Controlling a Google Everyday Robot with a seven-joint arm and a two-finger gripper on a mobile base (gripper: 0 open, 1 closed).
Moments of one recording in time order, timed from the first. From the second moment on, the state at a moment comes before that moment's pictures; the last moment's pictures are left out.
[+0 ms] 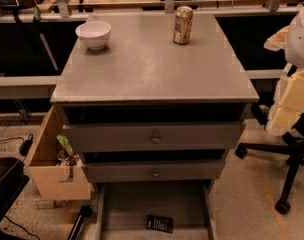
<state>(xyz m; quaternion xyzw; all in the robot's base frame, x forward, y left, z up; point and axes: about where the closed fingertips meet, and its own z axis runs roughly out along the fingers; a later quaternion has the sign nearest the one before) 0.438 -0.216 0.979 -0.60 0.78 -0.04 0.16</state>
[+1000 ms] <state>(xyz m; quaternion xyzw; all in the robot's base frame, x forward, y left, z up) 0.425 -0.213 0.902 -0.58 0.80 -0.01 0.16</state>
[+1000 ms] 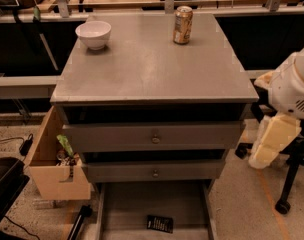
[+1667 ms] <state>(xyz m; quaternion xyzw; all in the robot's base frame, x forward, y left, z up) 0.421 -0.216 0.810 -0.59 0.79 -0.02 0.19</state>
